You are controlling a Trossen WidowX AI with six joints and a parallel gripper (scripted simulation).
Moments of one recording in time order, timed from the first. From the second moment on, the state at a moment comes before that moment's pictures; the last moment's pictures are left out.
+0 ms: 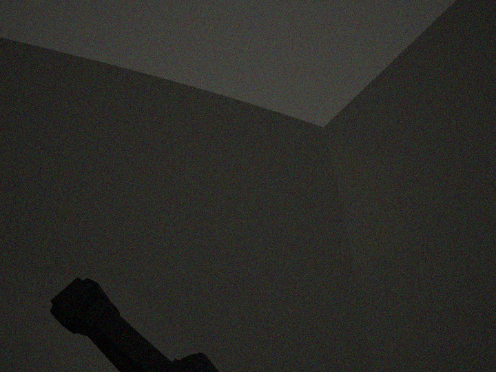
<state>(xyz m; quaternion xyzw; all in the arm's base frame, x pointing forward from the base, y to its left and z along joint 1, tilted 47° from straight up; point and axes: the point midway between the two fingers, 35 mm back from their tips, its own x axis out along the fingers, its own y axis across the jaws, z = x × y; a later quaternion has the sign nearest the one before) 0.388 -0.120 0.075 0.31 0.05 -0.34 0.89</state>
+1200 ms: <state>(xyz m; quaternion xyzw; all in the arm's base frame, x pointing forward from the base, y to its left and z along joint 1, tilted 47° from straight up) 0.384 -0.101 0.063 0.35 0.08 -0.33 0.87</state>
